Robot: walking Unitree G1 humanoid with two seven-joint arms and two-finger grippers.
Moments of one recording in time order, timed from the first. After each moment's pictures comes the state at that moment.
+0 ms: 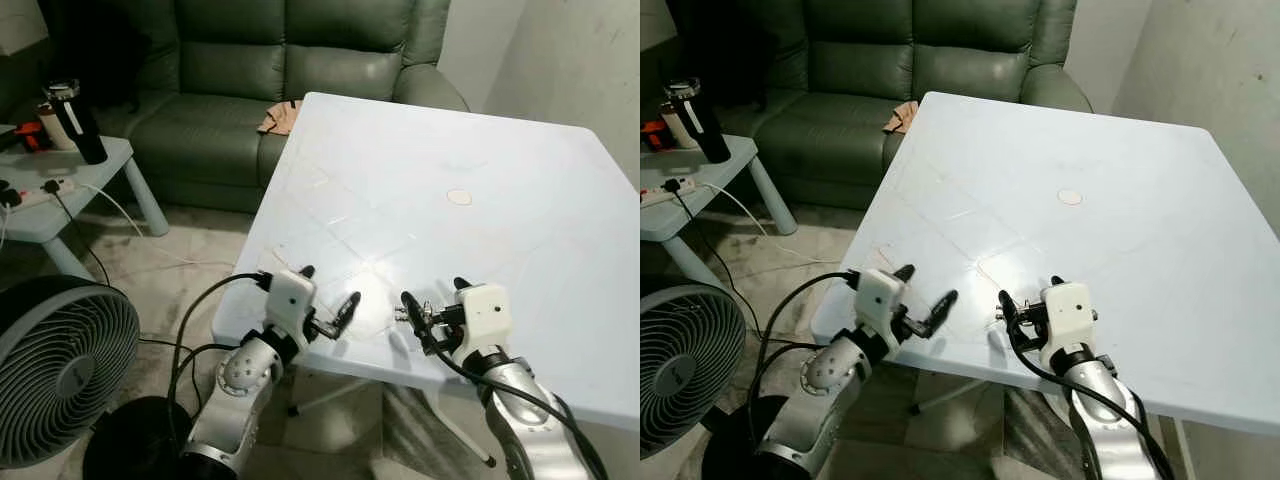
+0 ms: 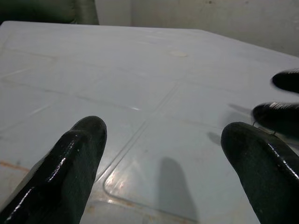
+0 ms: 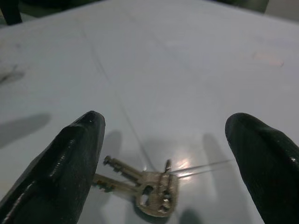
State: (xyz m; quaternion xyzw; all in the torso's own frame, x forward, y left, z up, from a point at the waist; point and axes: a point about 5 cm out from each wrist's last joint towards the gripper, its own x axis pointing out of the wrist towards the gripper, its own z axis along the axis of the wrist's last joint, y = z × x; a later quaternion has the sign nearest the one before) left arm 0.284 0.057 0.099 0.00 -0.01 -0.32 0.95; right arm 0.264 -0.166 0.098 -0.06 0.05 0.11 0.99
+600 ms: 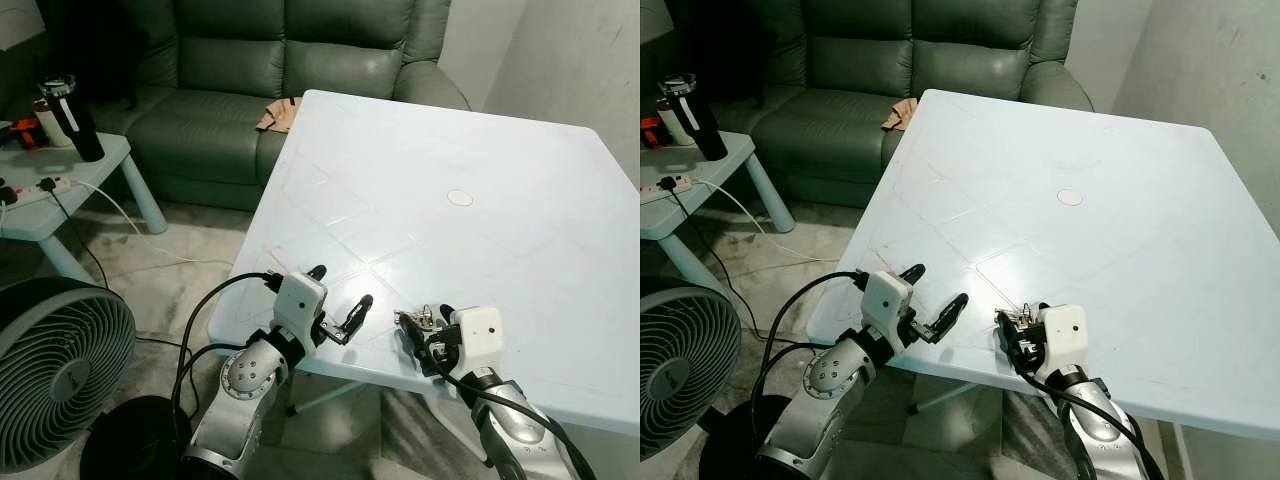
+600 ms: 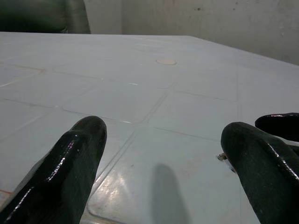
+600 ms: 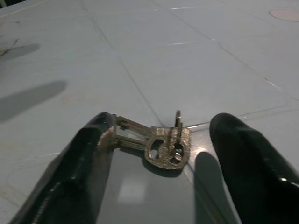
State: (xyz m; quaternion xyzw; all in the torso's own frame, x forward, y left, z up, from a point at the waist) left arm 0.280 0.053 0.104 0.00 -0.03 -0.34 0.94; right arm 0.251 -0.168 0.079 -0.01 0.08 0.12 0.99
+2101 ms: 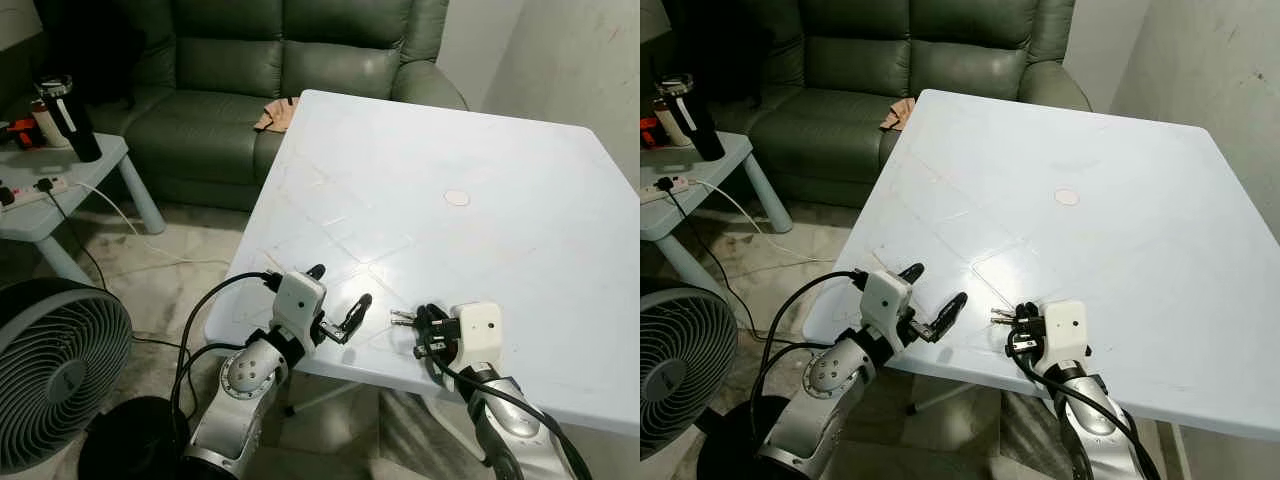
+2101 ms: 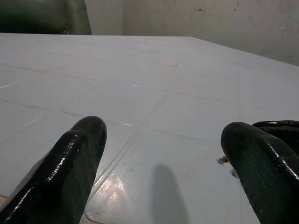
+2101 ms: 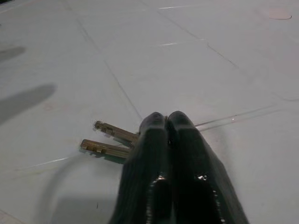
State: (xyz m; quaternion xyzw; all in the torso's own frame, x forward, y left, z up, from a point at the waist) left arm 0.280 0.053 0.106 0.00 -0.03 -0.33 0.94; right arm 0.257 -0.167 0.081 -0.02 0.08 0.09 0.99
